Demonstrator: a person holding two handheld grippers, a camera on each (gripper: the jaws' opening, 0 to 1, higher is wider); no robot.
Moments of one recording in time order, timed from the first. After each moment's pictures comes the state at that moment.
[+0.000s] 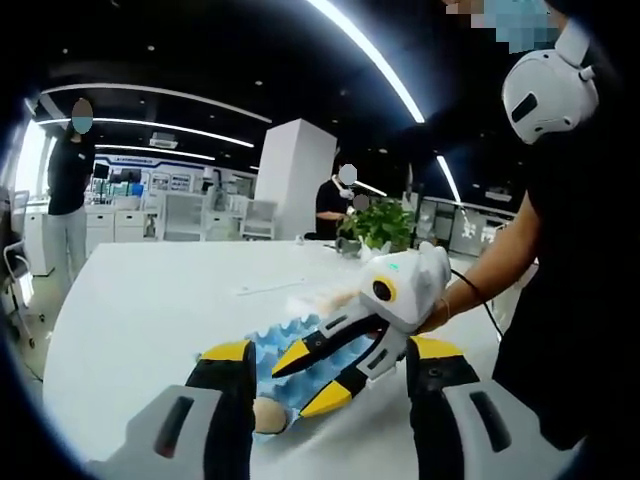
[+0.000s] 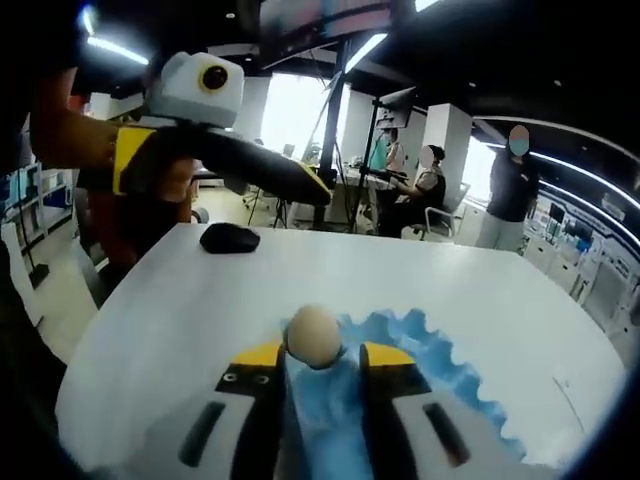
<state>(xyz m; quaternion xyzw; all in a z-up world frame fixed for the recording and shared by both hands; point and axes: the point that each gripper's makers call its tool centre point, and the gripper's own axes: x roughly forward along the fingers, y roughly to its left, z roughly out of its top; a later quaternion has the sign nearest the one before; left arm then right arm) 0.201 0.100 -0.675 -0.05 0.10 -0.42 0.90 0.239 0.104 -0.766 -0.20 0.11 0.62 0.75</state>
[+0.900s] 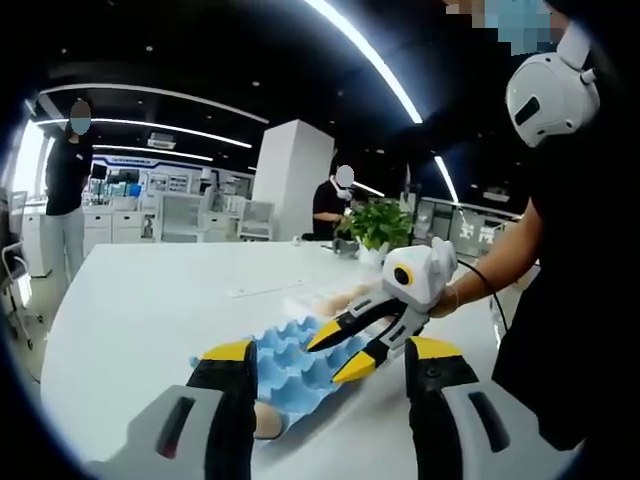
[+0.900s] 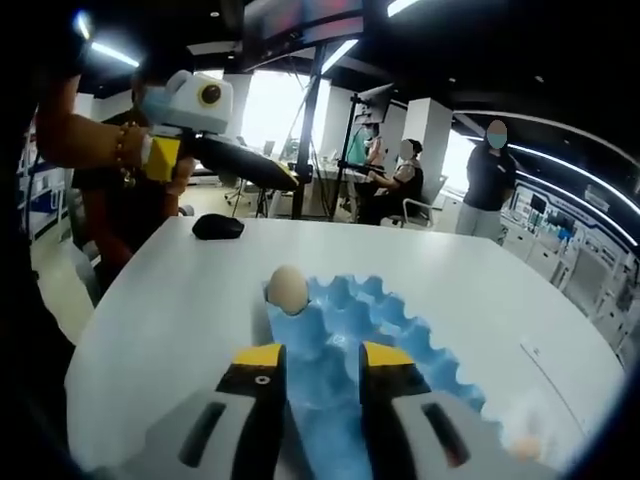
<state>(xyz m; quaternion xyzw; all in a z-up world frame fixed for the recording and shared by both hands) 0.203 0.094 -0.673 -0.05 0.10 -0.42 0.90 0.252 0.040 -0.761 -0.20 0.12 0.58 0.78</state>
